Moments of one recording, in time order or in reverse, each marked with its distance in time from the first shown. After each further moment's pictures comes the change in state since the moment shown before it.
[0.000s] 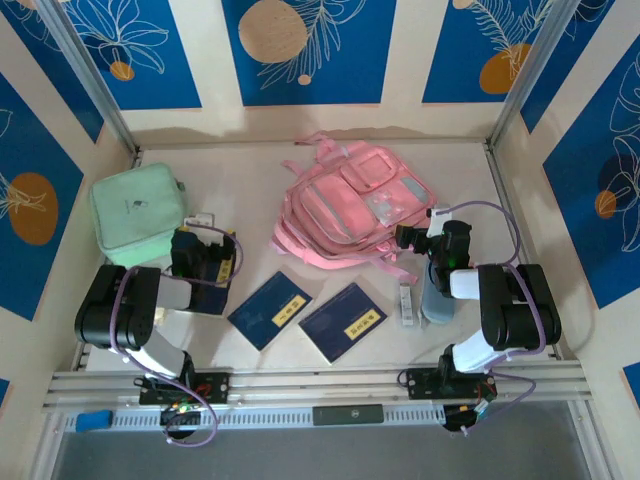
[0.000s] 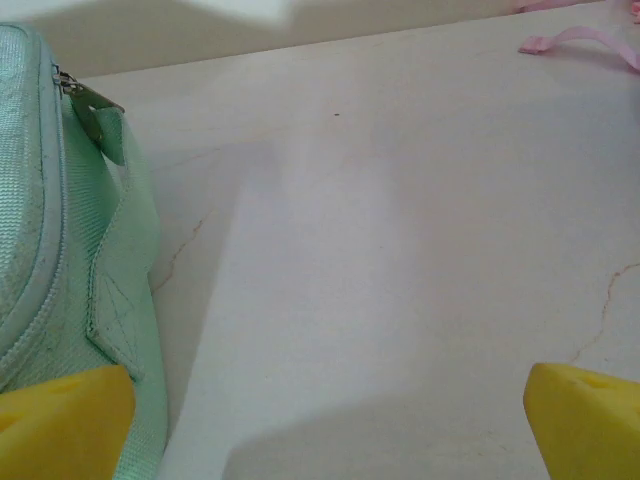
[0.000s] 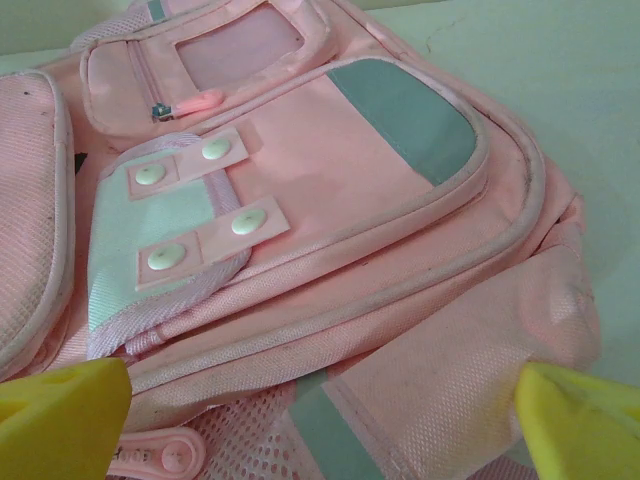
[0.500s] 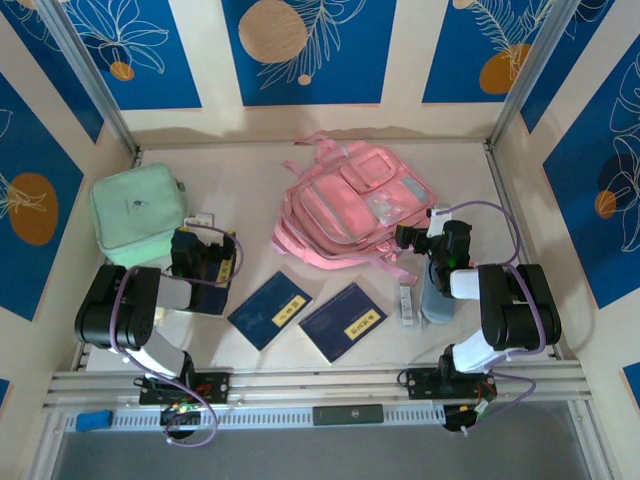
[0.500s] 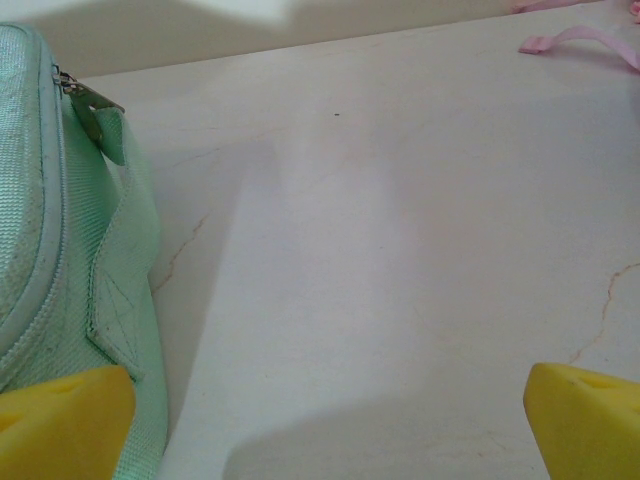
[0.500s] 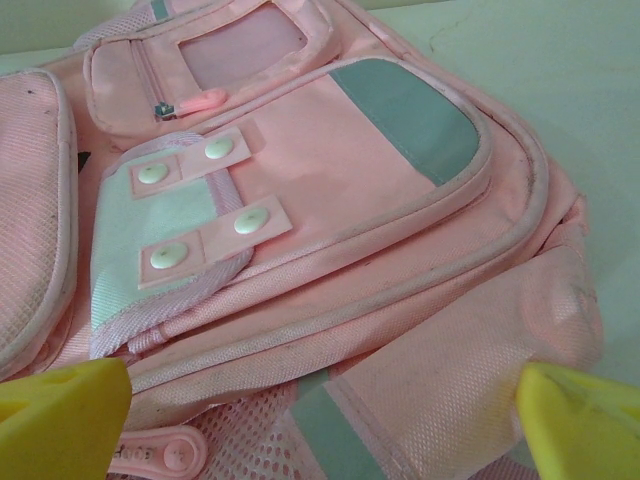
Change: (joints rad) left arm 0.000 0.000 0.000 0.000 0.000 0.000; right arm -0.003 0.000 0.000 0.000 -0.011 -0.003
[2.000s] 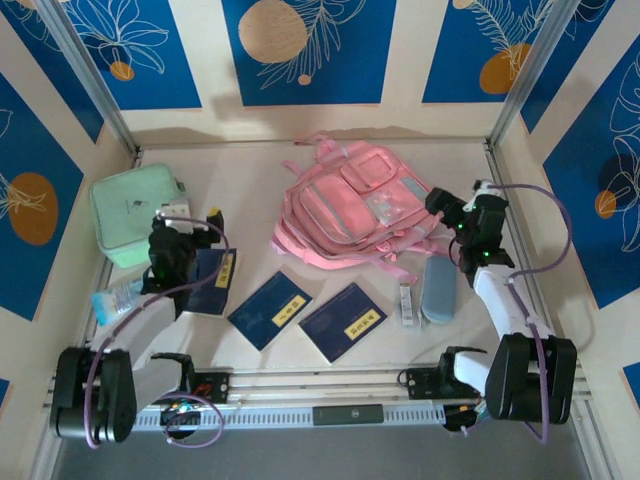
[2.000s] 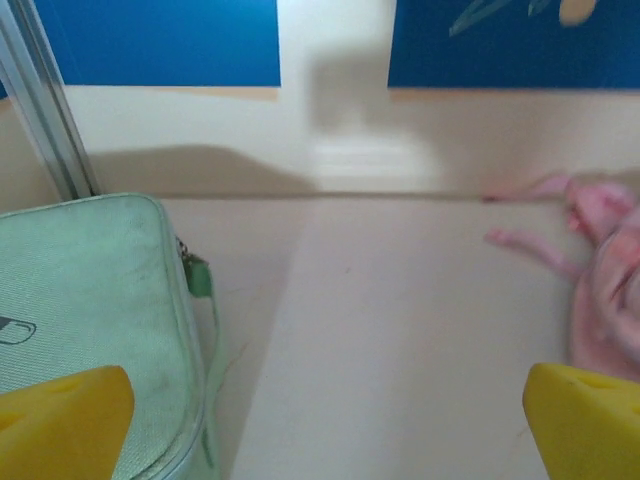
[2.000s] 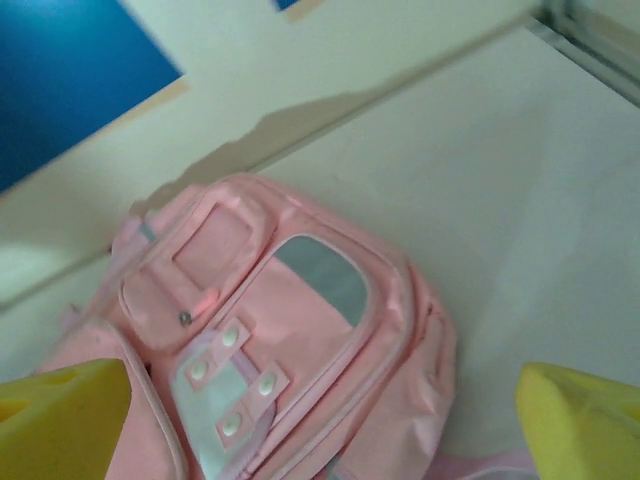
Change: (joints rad) left arm 0.000 -0.516 0.073 -0.386 -0.034 -0.168; right arm -0.131 -0.394 0.260 -0.635 0.084 0.418
